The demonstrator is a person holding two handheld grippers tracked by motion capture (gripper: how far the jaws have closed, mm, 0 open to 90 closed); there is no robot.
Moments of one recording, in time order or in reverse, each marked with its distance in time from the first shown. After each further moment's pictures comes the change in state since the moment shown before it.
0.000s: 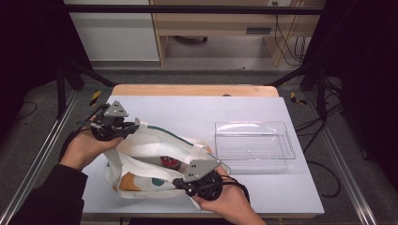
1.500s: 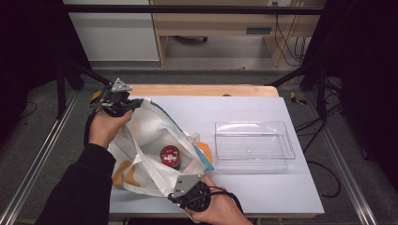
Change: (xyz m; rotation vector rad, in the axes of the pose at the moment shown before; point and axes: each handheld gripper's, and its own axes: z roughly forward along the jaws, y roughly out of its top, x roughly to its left) left arm 0.046 0.022 0.053 -0.127 0.119 -0.185; right arm 0.015 -0.028 0.047 0.133 0.046 -0.061
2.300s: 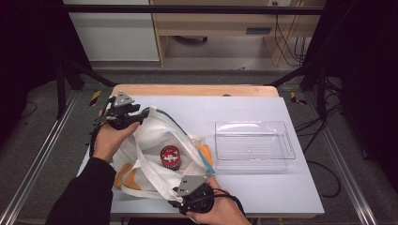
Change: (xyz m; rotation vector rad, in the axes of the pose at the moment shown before) left arm -0.024 -0.029 -0.012 -0.129 0.015 -0.005; right arm 0.001 -0.008 -0.005 -0.052 -0.040 0.050
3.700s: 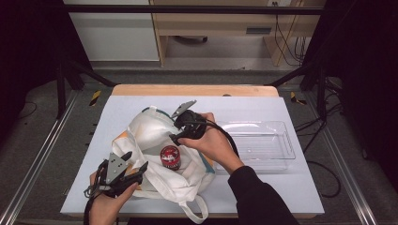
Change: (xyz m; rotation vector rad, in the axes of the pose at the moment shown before) left arm -0.095 -0.117 -0.068 -0.076 0.066 -0.021; right arm -0.147 0.100 0.009 0.139 -0.263 0.124
